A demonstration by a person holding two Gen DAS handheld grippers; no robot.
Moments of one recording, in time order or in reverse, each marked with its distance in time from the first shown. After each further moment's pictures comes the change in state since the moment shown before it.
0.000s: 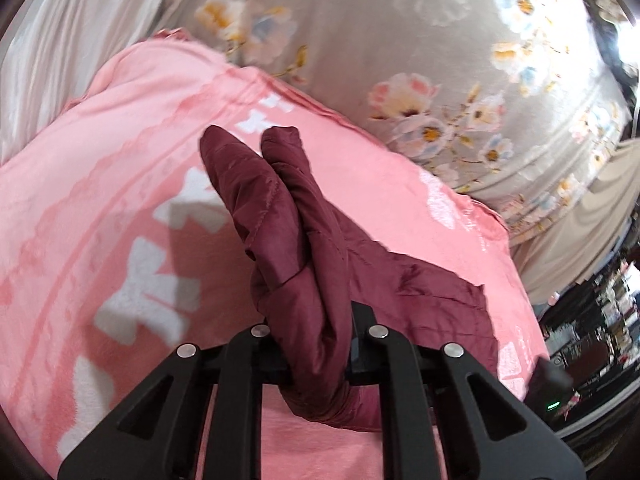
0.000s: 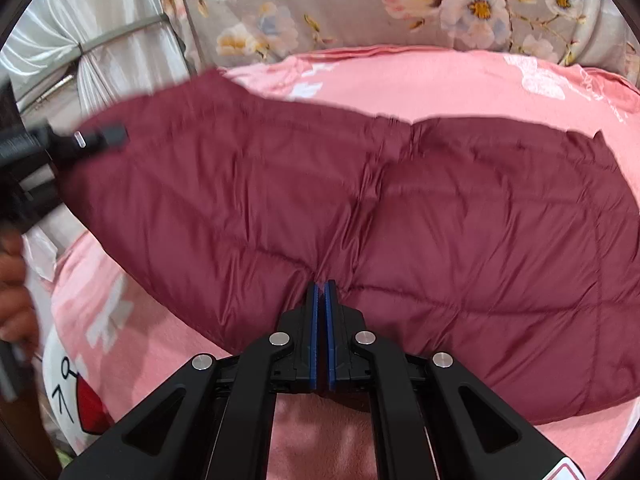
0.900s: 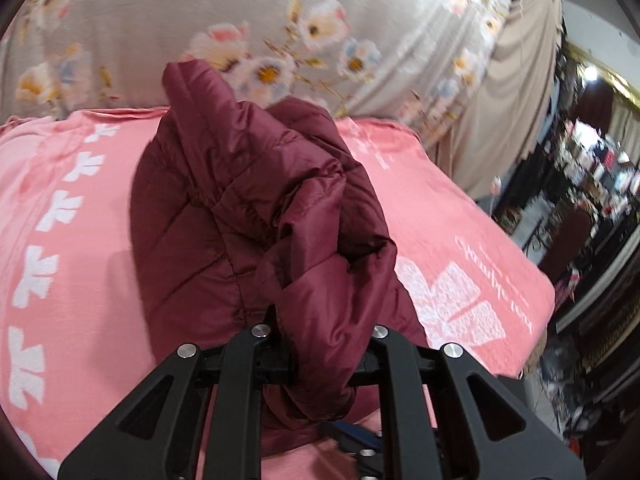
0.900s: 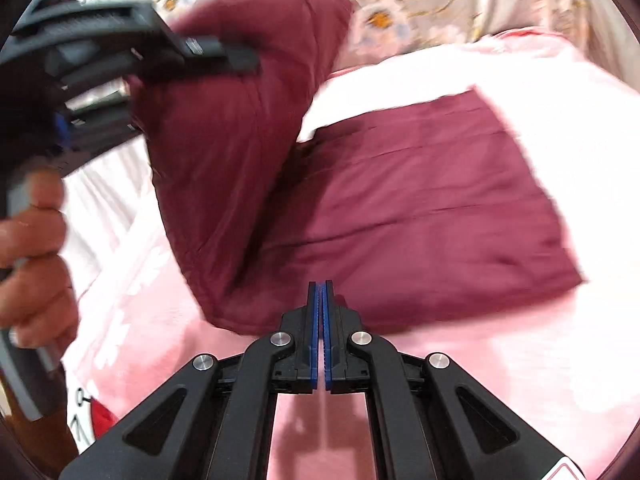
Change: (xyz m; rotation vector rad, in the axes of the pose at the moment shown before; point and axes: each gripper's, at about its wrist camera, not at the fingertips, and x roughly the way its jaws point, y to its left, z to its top) left arm 0.074 -0.210 -0.053 0.438 0.147 -0.202; right arm -0.089 -0.074 -0.064 0.224 -0.174 -0.083
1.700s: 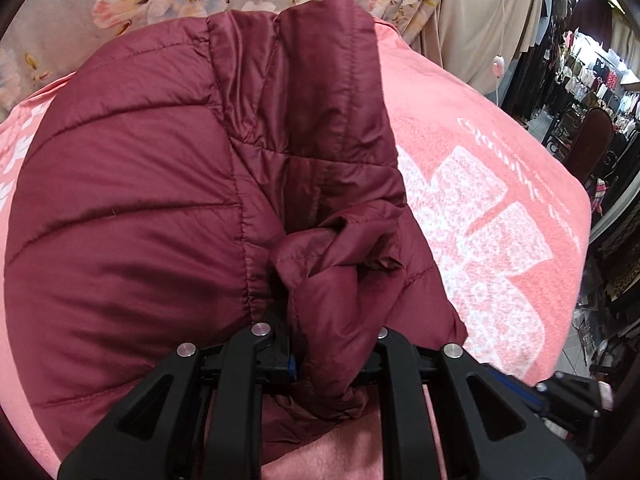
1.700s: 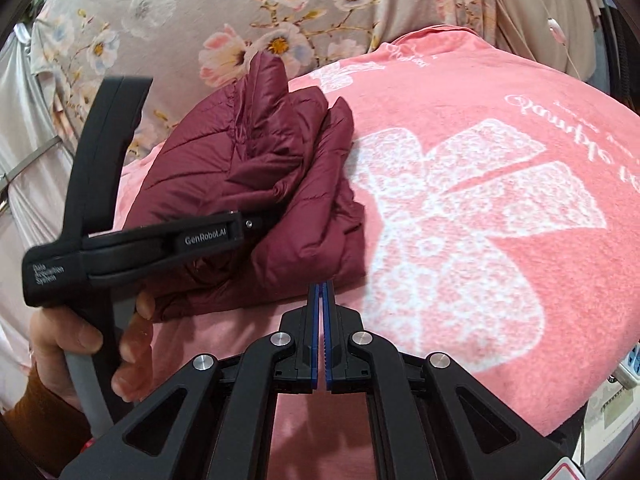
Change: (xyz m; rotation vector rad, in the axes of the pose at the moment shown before) left arm 0.134 -0.070 -0.068 0.153 0.259 0.040; right arm -0.050 -0.099 -0.017 0.139 -0.058 -0.174
